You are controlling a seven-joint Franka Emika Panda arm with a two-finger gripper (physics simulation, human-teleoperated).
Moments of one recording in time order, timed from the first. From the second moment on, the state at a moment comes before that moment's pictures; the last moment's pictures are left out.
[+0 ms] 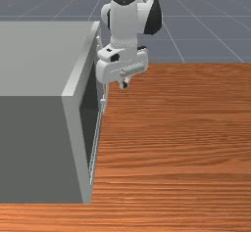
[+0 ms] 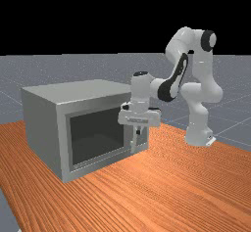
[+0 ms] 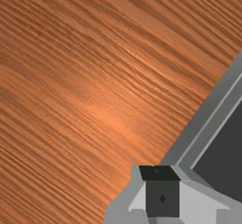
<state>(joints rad) 0.15 0.10 -0.16 -2.30 0.01 2.42 0.12</state>
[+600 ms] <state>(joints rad) 0.19 -0.21 -0.17 -2.44 -0.02 2.35 0.36</state>
